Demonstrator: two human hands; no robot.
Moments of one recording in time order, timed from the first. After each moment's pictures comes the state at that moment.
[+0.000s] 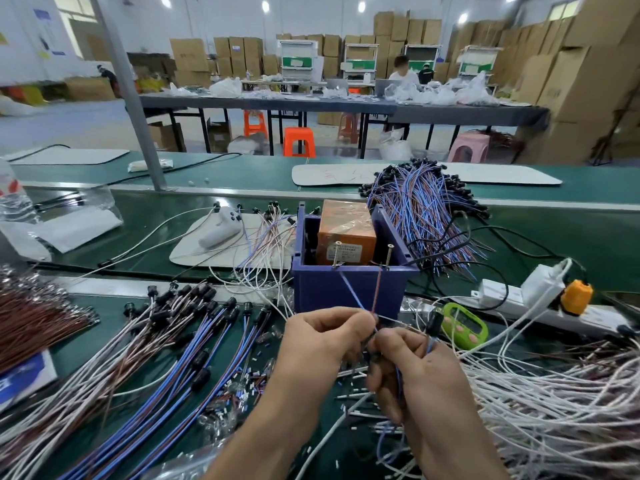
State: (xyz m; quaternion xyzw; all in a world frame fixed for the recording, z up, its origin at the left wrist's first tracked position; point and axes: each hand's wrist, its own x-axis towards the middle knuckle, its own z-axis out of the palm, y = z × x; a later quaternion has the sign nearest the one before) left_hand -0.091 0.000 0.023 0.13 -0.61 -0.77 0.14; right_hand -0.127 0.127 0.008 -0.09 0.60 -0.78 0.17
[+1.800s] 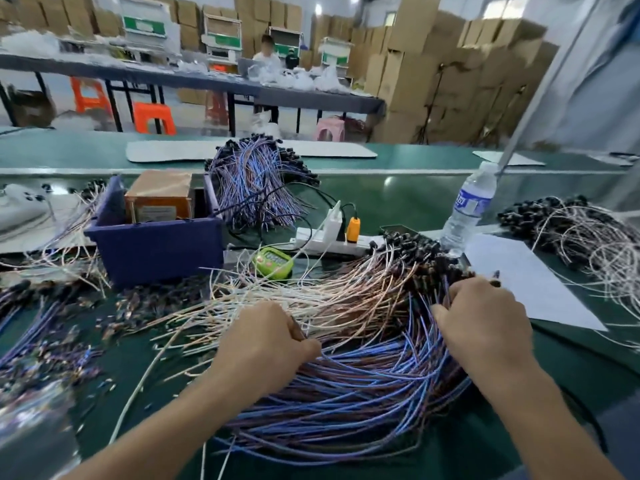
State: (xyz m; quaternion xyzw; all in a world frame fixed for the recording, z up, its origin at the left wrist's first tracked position) left_hand -0.079 0.156 0.019 0.06 -0.95 -0.31 -0.03; right_hand -0.104 0.406 0.052 0.13 0.98 -0.07 -0.16
